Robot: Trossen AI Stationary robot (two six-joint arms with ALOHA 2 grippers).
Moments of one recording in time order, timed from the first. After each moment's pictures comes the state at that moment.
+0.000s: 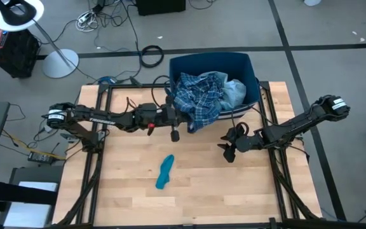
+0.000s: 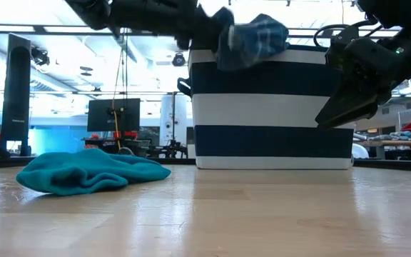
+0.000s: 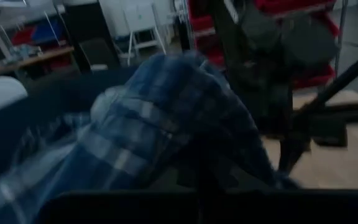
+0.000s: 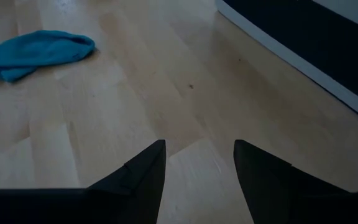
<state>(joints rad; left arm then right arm) 0.09 1.49 0.88 0.58 -0.09 0.20 0.30 1.08 0.42 -0.11 0.49 0.67</state>
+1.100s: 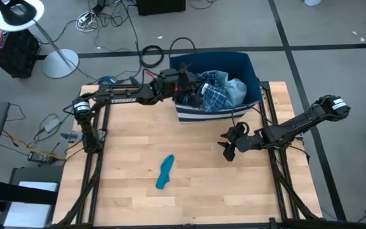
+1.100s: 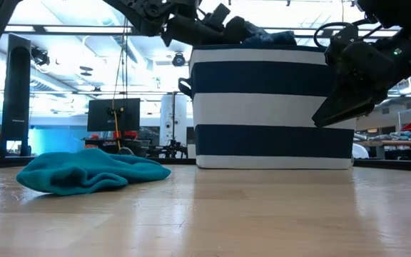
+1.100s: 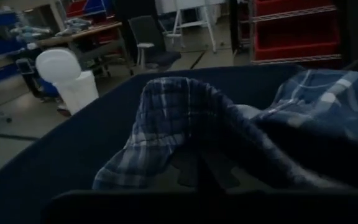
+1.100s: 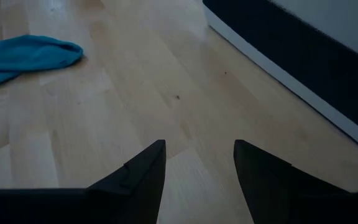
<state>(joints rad) 0.37 1.81 1.41 0.31 -0.03 0.17 0.30 1.08 0.42 -0.10 0.55 0.62</state>
